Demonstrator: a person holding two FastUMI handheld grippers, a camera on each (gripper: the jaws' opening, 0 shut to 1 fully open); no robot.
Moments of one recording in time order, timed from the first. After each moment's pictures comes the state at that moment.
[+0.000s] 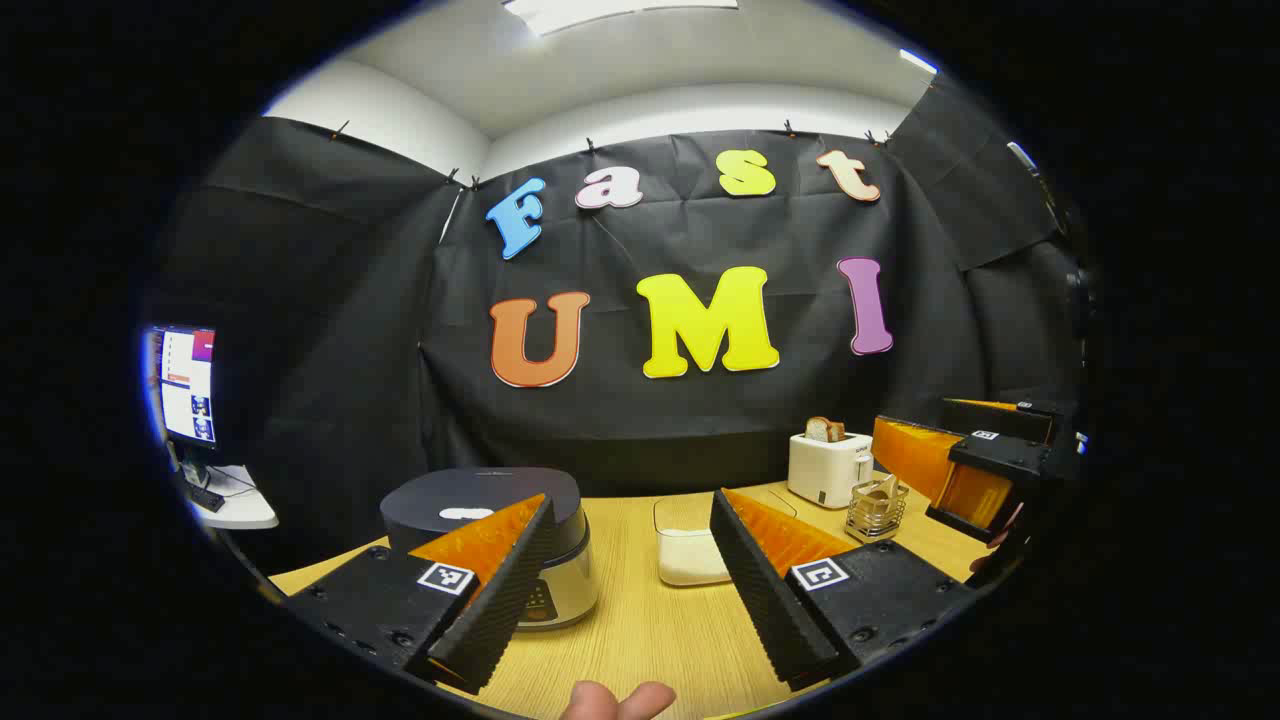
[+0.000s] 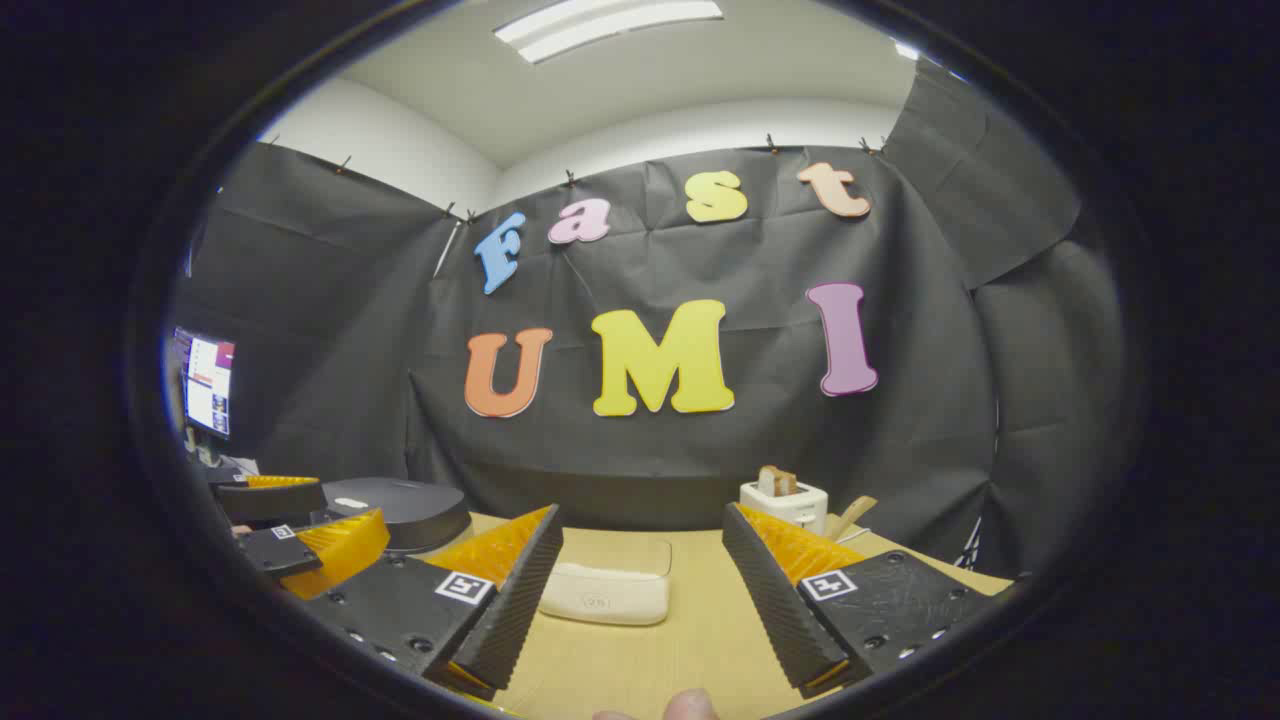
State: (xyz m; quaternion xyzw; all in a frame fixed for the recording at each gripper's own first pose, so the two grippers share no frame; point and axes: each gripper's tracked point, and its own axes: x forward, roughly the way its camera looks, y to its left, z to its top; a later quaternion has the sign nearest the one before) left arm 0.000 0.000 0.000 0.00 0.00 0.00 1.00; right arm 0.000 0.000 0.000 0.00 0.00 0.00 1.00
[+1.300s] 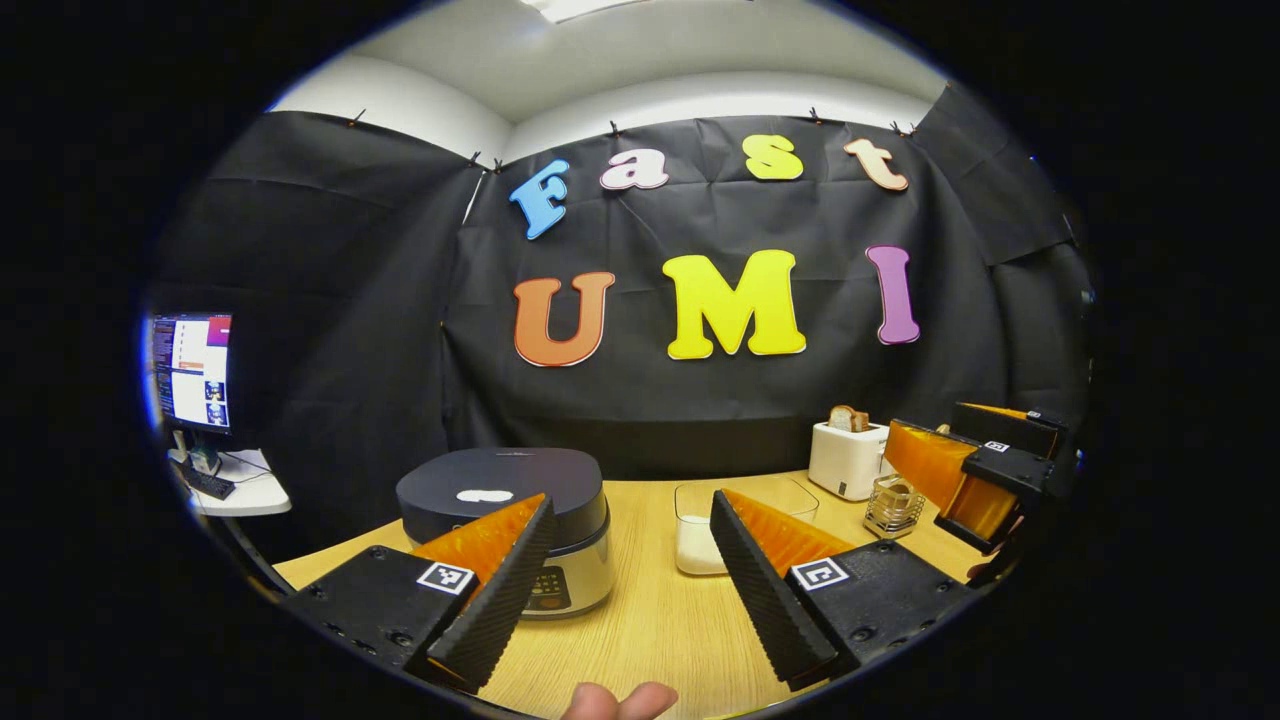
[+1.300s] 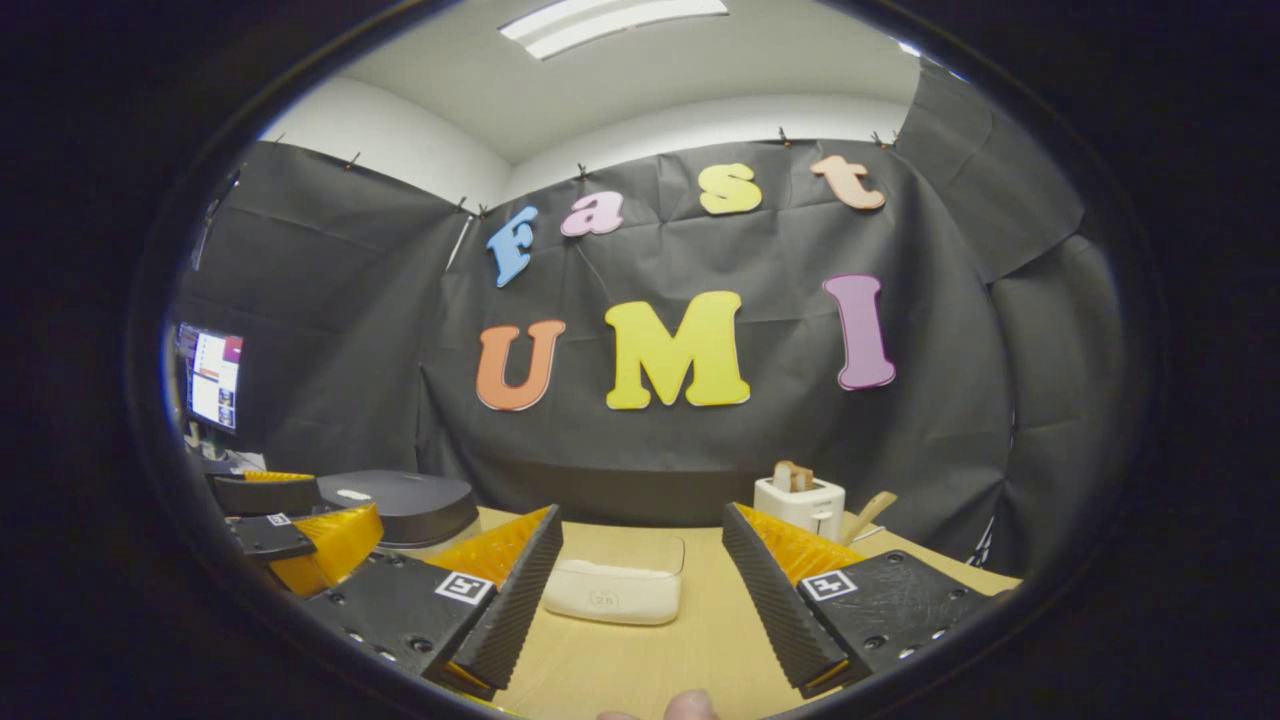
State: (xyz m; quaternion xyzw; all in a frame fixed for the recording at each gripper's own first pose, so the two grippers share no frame) left arm 0.003 0.015 -0.013 -0.01 0.03 0.05 1.00; right arm 0.011 0.001 -0.016 0.00 0.01 0.02 1.00
